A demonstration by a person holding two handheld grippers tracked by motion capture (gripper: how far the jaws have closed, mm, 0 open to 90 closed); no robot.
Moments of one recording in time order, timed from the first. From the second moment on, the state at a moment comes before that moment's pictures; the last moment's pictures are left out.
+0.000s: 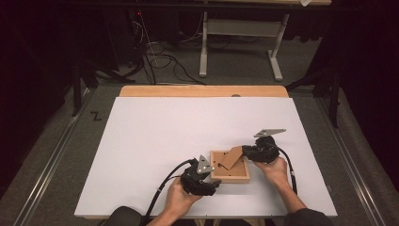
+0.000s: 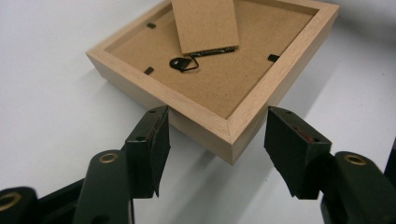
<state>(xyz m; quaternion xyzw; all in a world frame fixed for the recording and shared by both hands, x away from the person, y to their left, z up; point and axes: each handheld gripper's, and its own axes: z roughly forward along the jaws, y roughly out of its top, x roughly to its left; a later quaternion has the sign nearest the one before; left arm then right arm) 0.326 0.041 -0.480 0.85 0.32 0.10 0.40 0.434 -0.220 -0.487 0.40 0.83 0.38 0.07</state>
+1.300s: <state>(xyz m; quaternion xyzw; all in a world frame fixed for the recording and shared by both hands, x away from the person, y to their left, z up) 0.329 0.033 -0.487 0.86 0.32 0.13 0.38 0.443 -0.217 -0.484 0.42 0.83 0.36 0.05</state>
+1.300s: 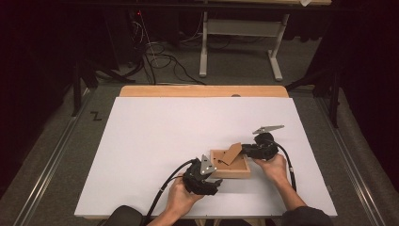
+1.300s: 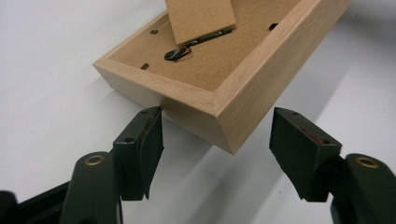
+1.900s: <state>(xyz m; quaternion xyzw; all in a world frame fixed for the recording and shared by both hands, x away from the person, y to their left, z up) 0.333 0.030 -0.489 0.86 0.32 0.13 0.37 0.437 -0.218 -0.476 0.42 0.83 0.35 0.08</state>
